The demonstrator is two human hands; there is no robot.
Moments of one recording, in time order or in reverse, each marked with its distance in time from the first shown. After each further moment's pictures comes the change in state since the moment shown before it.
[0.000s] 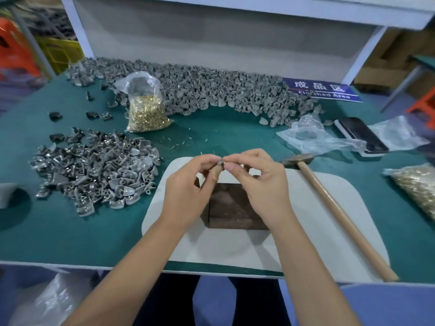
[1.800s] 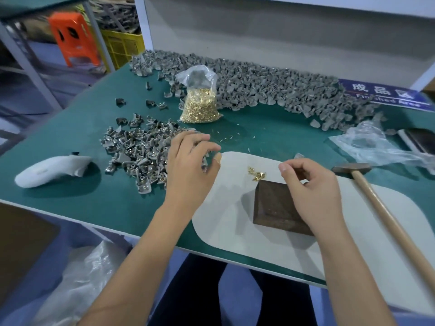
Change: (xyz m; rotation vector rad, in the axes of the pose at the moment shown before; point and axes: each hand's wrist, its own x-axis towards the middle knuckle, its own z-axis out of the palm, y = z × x) left_hand 0.005 -0.028 -0.081 0.515 0.096 -0.019; right_hand -0.005 0.013 0.007 -0.265 0.014 0.017
